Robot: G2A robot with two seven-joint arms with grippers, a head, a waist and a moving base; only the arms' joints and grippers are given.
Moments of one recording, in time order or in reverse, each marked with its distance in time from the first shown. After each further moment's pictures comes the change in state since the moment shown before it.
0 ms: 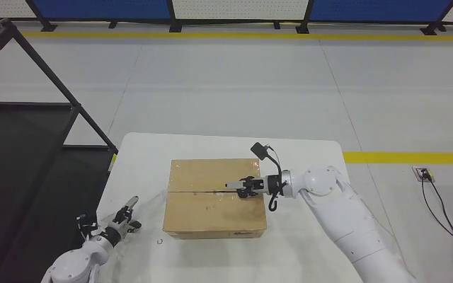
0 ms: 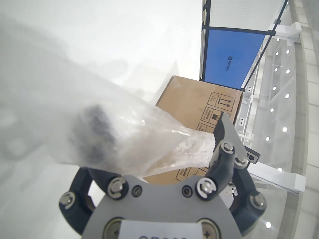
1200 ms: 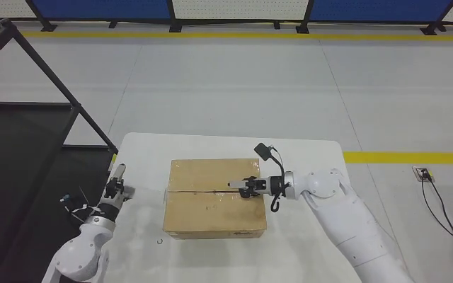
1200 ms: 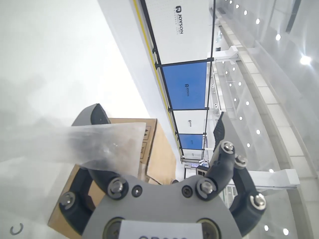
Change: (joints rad) left arm -0.047 -0.026 0.035 -0.160 -0.031 -0.087 0.288; right arm -0.042 0.006 0.050 -0.048 -0.033 0.030 -0.007
